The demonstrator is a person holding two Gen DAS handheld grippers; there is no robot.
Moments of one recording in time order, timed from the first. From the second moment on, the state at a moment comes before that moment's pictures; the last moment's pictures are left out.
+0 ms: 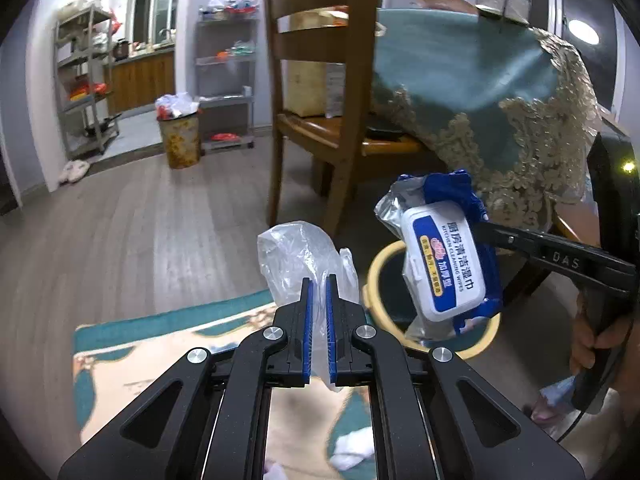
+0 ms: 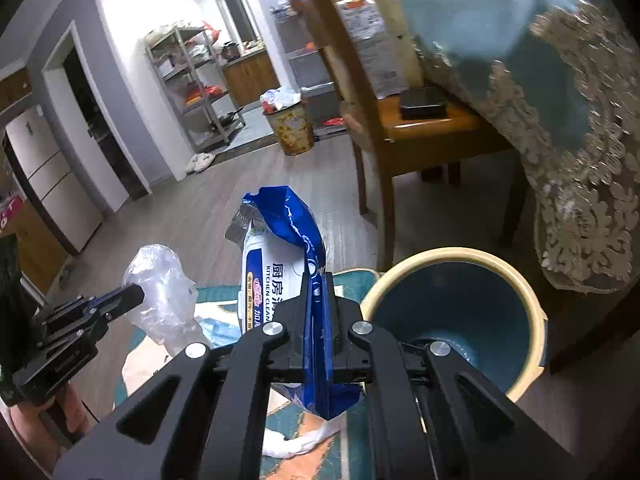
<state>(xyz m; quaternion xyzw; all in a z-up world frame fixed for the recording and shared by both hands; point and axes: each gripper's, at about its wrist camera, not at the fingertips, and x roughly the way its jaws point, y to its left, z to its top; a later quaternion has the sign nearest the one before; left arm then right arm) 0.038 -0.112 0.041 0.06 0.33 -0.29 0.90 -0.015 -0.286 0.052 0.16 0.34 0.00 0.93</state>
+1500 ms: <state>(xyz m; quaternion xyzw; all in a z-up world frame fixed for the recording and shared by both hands) 0.057 -0.267 -0.069 0.09 0.42 -0.35 0.83 -0.014 -0.419 -0.052 0.19 0.44 -0.13 0.87</state>
